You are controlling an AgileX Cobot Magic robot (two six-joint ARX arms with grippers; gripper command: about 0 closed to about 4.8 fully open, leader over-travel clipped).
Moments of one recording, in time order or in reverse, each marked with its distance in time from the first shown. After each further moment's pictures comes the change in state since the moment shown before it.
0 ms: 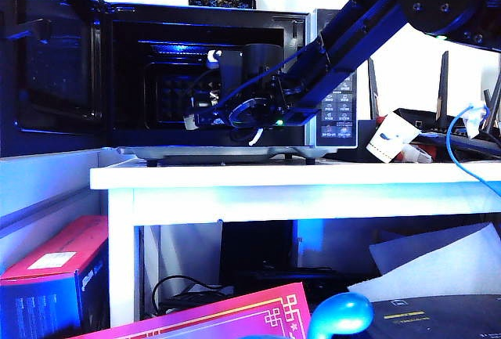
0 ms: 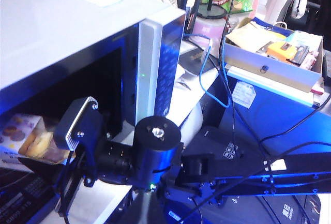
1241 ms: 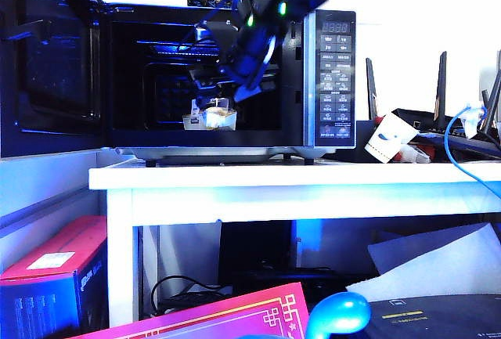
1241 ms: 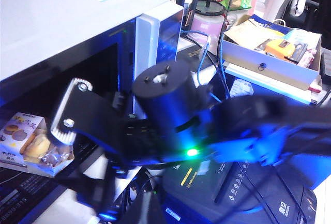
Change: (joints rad) left arm 0.000 0.000 0.000 -0.014 0.000 0.000; right arm 0.034 -0.296 0.003 -0.865 0.040 -0.109
